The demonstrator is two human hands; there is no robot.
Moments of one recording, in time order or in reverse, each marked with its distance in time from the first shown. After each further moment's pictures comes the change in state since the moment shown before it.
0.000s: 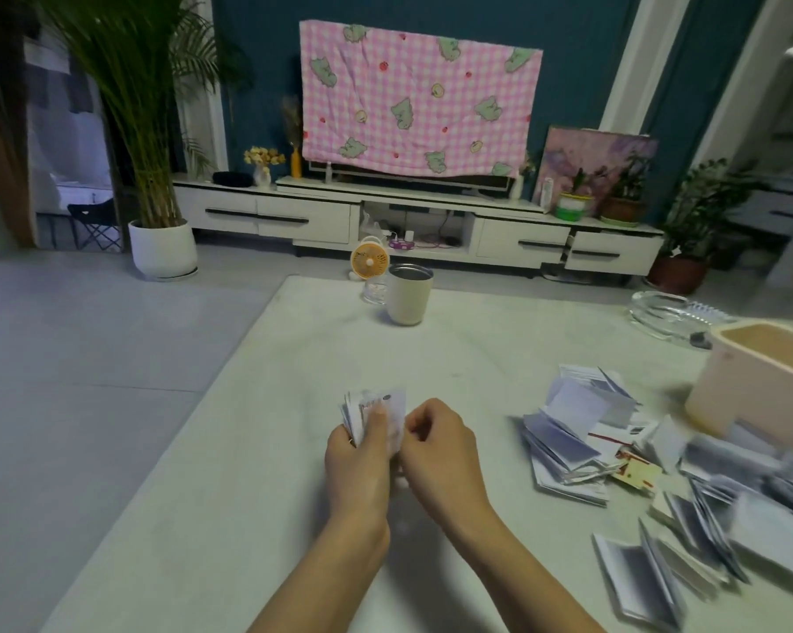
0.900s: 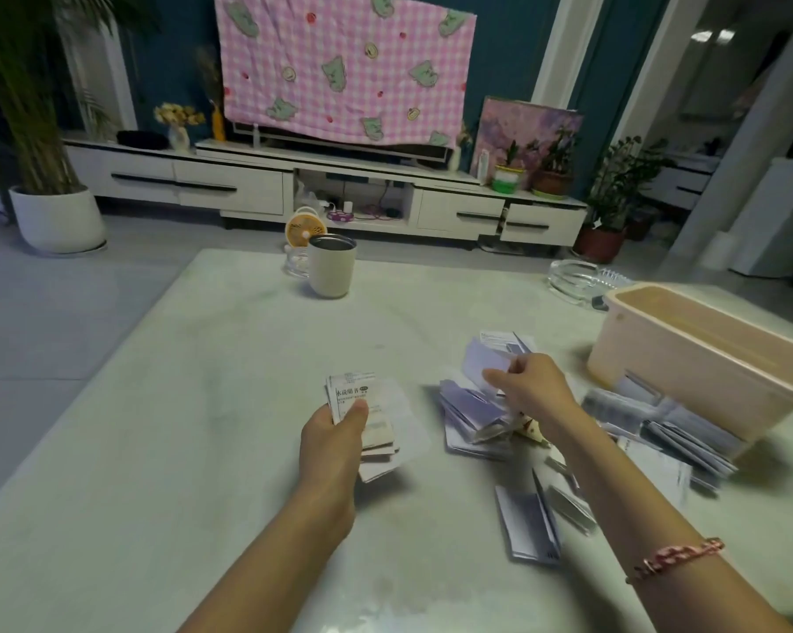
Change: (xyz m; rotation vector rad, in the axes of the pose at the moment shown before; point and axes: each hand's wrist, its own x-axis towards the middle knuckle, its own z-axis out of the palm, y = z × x) left_hand -0.017 -0.020 0.045 -0.027 -0.216 -0.152; right_hand 0.063 0.086 -0.155 -0.212 0.167 0.274
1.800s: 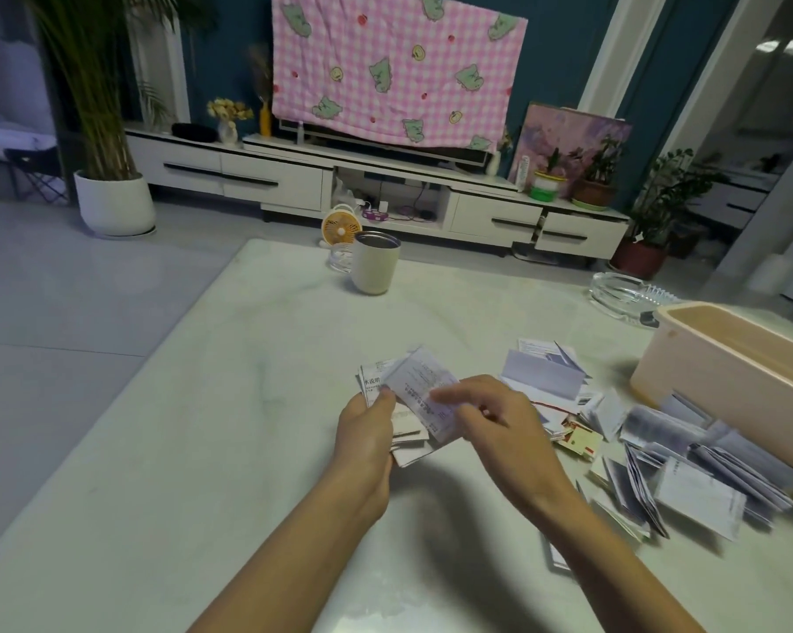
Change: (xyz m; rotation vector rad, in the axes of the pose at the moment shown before) left_hand 0.004 0.010 -0.007 -0.064 -0.024 -0.042; right_hand -0.094 -0.044 0.044 0.155 -0.174 -0.463
